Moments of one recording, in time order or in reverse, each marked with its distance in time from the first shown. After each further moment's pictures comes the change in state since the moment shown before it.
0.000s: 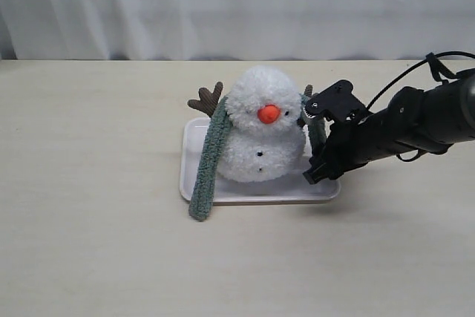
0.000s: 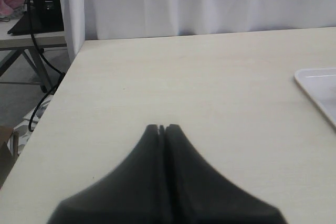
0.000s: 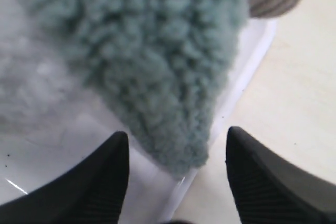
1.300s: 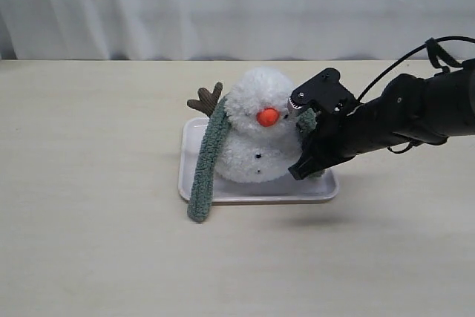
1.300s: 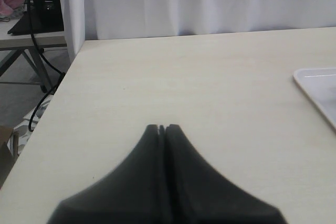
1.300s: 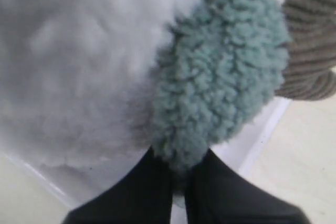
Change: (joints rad) left arm 0.000 0.000 0.000 0.000 0.000 0.000; right arm 0.070 -0.093 0.000 -0.002 0.078 0.030
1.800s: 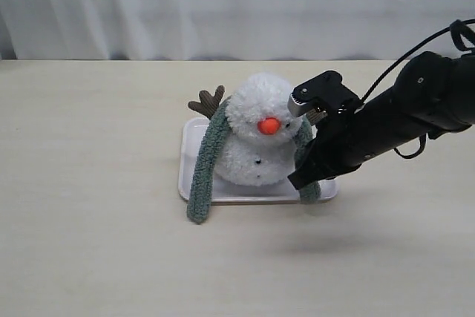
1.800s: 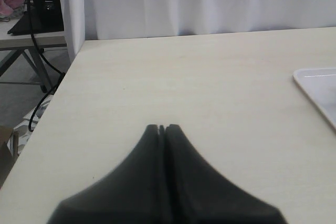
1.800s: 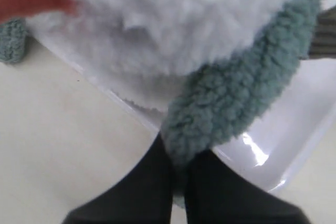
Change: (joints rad) left arm 0.000 0.000 0.000 0.000 0.000 0.000; right arm 0.000 -0.096 0.000 0.059 0.292 0.040
